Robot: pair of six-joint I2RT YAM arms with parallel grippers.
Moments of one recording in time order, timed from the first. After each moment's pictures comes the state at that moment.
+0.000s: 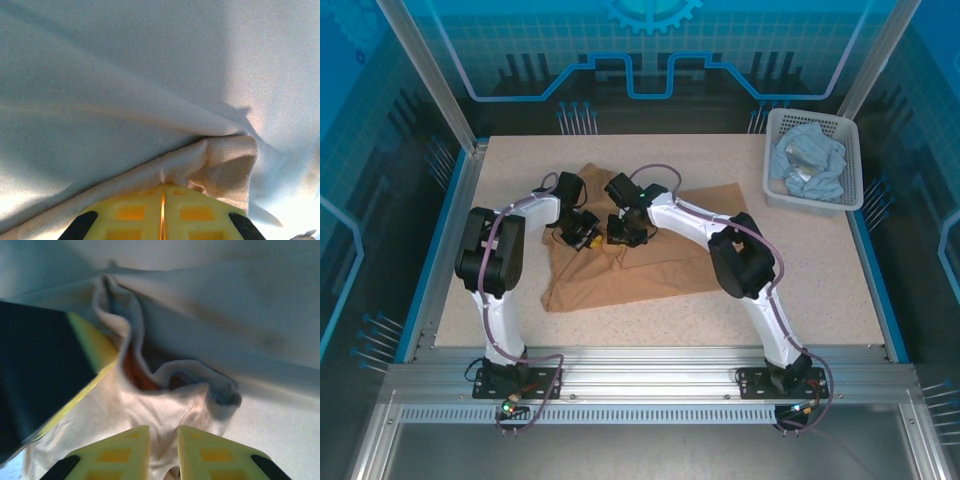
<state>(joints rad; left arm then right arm) -0.17 1.99 1.29 -0.62 0.37 -1.03 0.74 2.29 1.89 -0.81 -0.21 0.80</state>
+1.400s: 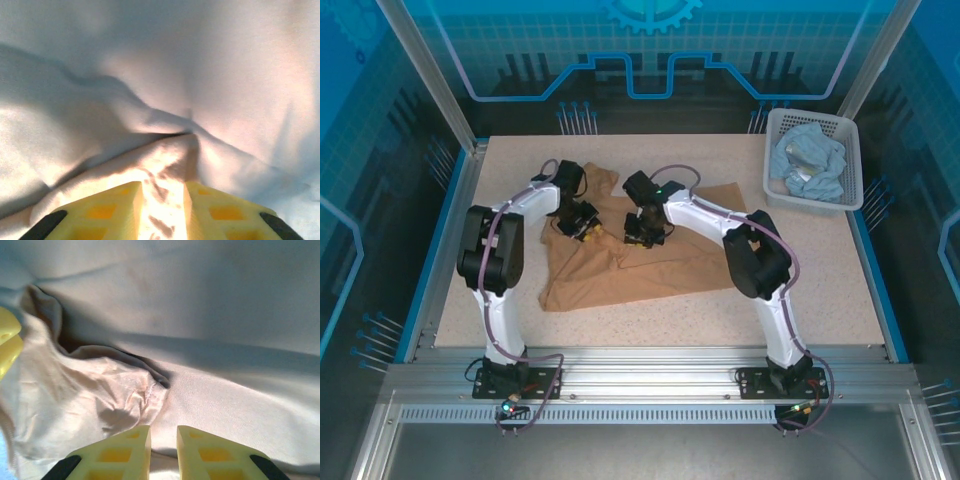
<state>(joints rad) -0.17 2.00 1.44 -0.77 0.28 -0.97 0.66 2.15 1.74 -0.82 -0.21 0.81</state>
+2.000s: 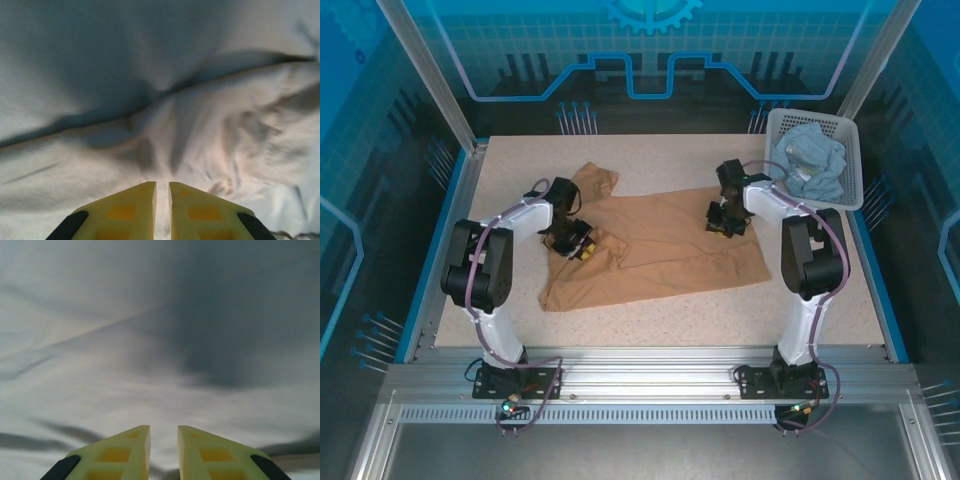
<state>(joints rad) -0.18 1.86 1.19 -0.76 0.32 -1.11 0.21 1.96 1.40 -0.82 -0.12 0.53</state>
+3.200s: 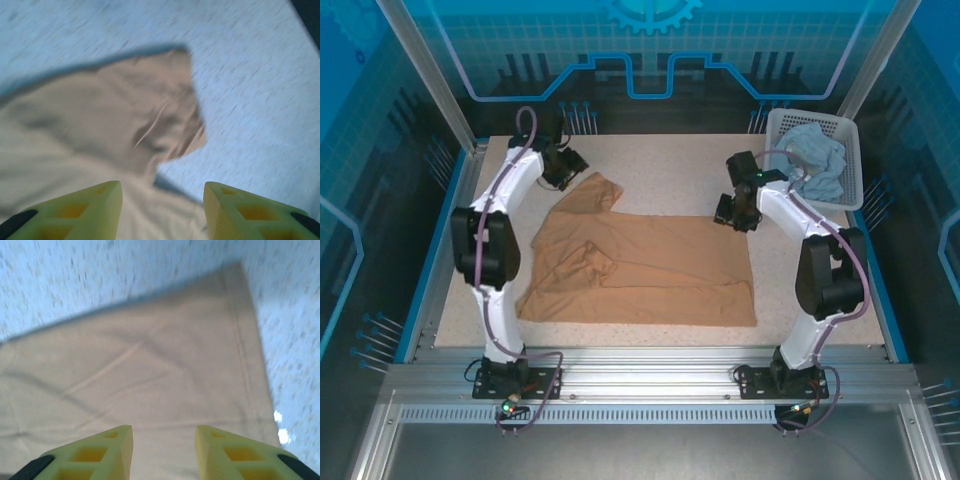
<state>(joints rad) -0.09 2.10 1.92 -0.86 0.14 -0.86 0.21 1.79 1.41 -0.88 -0.02 0.56</state>
